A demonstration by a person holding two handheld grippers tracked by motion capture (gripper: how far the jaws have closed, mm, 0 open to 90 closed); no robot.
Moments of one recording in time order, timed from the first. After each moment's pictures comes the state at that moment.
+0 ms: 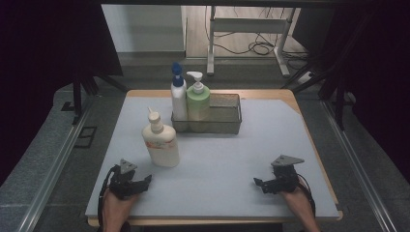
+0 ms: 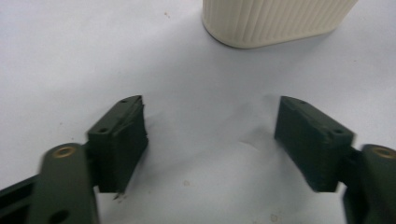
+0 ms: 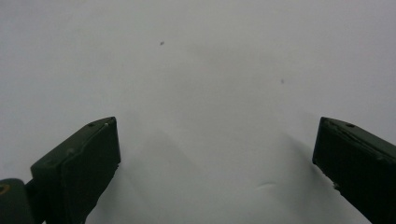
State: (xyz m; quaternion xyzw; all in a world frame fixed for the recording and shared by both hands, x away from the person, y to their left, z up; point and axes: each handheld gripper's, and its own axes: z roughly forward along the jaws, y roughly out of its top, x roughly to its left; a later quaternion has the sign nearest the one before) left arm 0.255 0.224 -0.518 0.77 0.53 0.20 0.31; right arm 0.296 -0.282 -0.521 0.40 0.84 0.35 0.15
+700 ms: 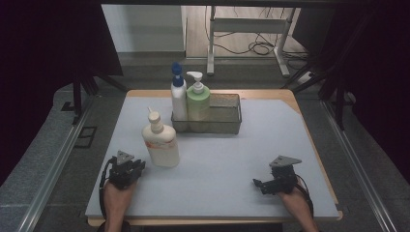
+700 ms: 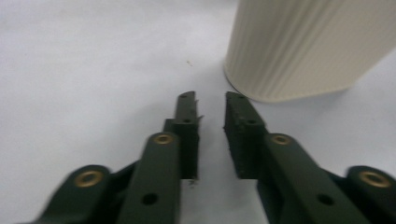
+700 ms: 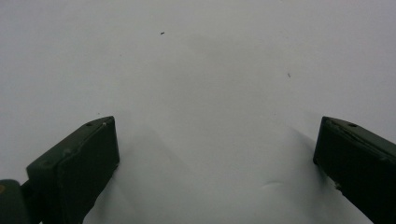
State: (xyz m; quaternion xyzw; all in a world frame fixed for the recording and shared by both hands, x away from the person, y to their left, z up) left arm 0.280 0.234 -0.515 0.74 0.54 0.20 0.35; right arm 0.295 -0.279 -0.523 0.39 0.84 0.34 0.16
